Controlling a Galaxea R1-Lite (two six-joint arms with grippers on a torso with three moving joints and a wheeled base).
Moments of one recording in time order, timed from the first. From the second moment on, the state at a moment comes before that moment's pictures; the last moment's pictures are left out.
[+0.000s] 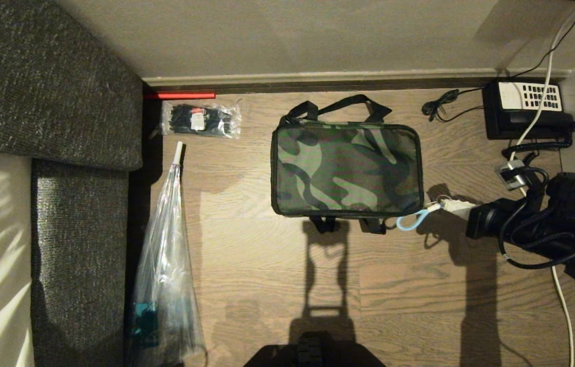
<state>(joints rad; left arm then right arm) 0.00 0.00 0.00 0.01 0.00 0.01 -0.06 1.86 -0.60 -1.07 0.47 -0.04</state>
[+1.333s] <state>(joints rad) 0.00 0.00 0.00 0.01 0.00 0.01 -0.06 1.88 -0.73 -0.94 0.66 0.05</state>
